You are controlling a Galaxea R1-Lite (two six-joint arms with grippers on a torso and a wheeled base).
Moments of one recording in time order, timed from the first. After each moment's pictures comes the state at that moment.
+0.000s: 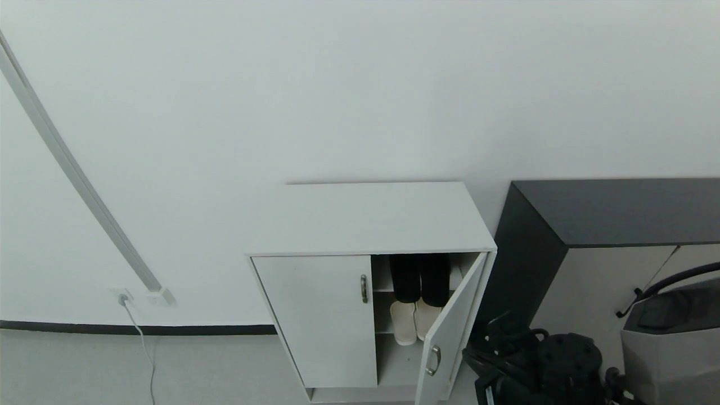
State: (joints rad) left arm 0.00 0.00 0.00 0.00 -0.03 0.00; right arm 0.73 2.16 -0.20 -1.57 -0.16 0.10
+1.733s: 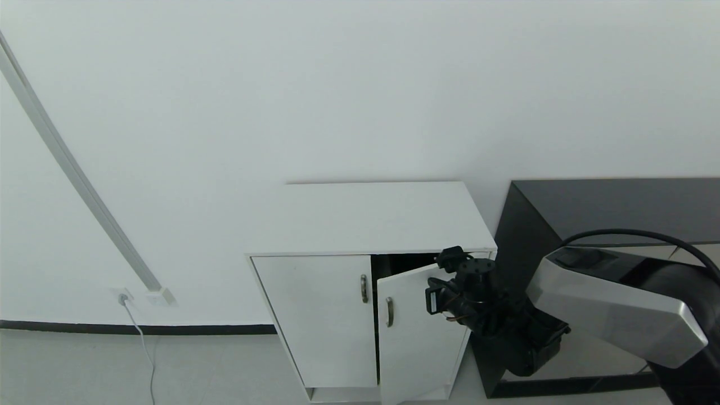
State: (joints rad) left arm 0.00 0.00 0.00 0.00 -0.03 0.00; right arm 0.56 2.45 -1.04 -1.11 -0.16 0.10
